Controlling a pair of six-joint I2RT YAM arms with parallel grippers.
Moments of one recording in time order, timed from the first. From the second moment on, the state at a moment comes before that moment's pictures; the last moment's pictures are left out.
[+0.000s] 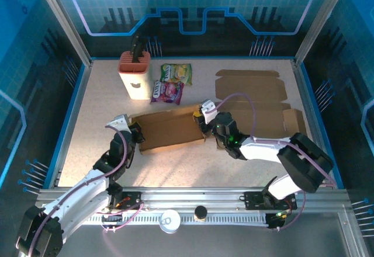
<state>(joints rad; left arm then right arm) -0.44 0.73 0.21 0.15 -0.44 -0.59 0.74 1.44 0.57 0.61 0.15 0.02</state>
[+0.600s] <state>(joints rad) -0.48 0.75 0.21 0.12 -0.49 -0.63 0.80 1.09 0.53 0.30 0.03 0.23</state>
